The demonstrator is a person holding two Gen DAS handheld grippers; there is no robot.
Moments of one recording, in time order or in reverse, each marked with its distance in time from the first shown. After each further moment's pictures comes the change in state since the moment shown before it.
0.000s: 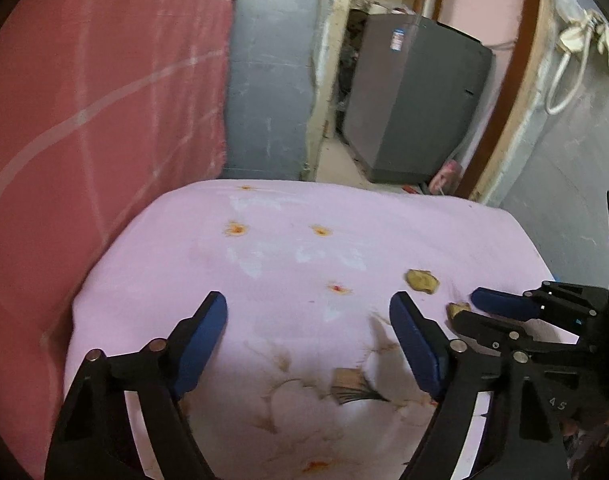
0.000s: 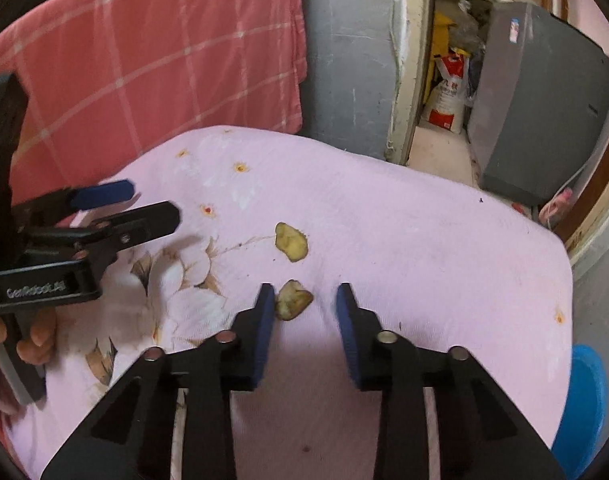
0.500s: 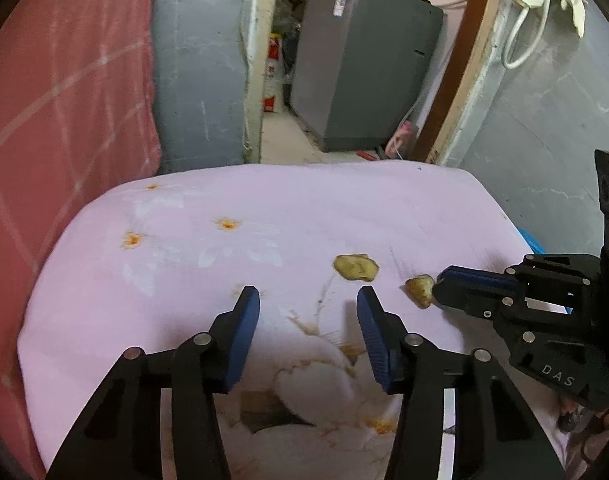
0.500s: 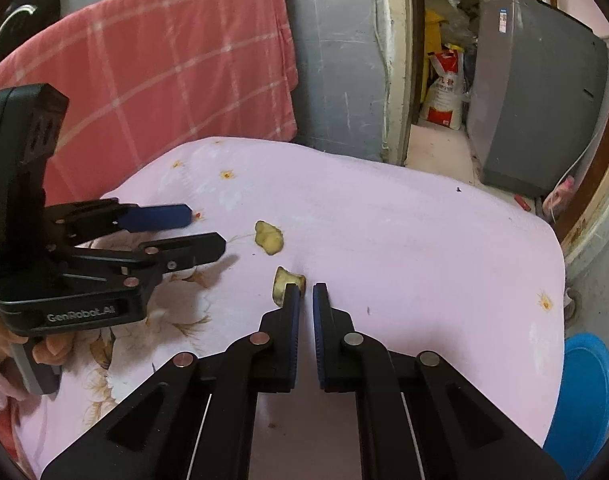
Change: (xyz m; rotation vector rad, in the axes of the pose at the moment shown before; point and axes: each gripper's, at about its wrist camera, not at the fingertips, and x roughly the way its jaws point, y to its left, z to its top) left arm 0.037 -0.038 0.010 0.131 0.107 -0.130; right arm -0.008 -0.026 0.000 0.080 -0.030 0.036
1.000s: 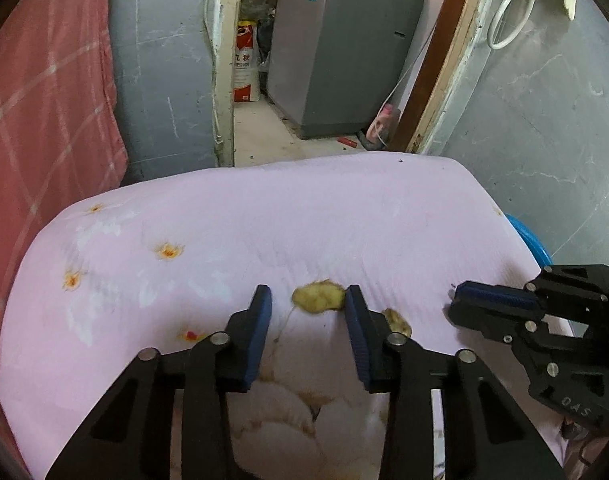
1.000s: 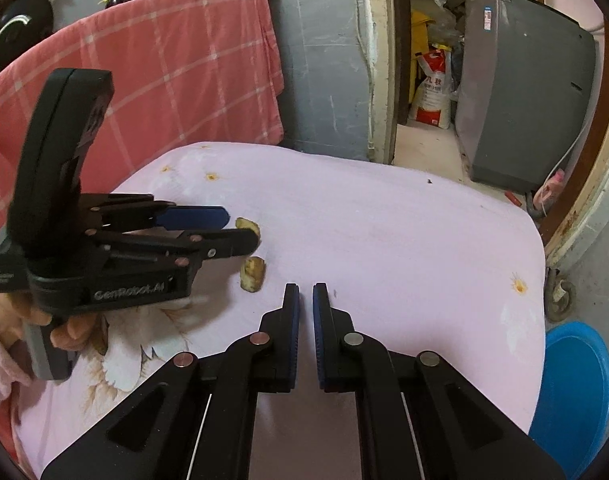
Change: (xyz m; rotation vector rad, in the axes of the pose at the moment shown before) left arm 0.028 -0.019 0.015 0.051 0.051 -0.049; right arm -0.010 -0.016 -0.008 0.038 -0.010 -0.010
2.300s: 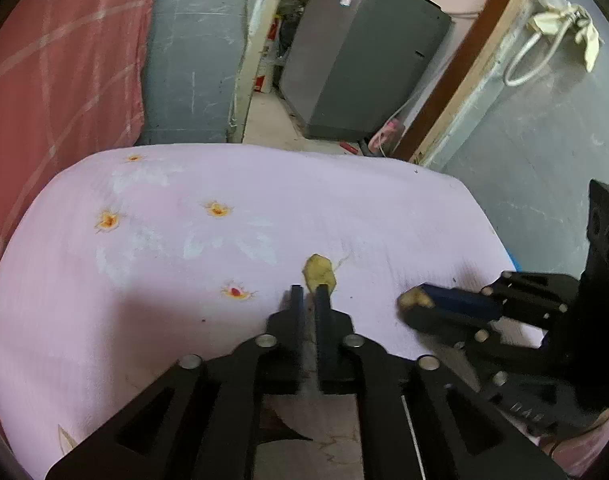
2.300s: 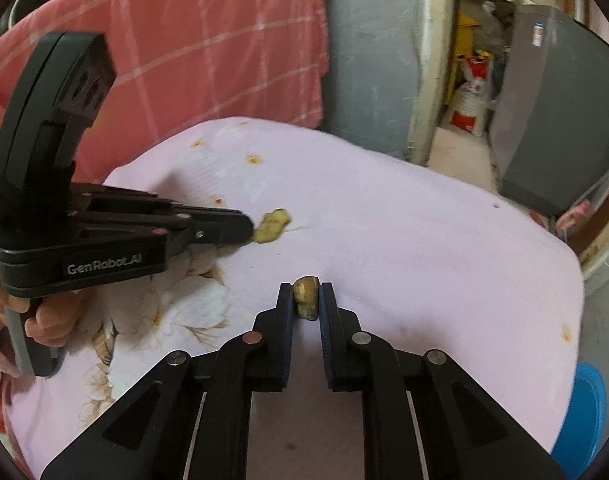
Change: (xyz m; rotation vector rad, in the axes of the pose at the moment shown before) left arm -0.024 0.030 -0.011 -0.154 -0.001 -0.064; right arm 0.022 0.026 0.010 -0.124 0.049 0.029
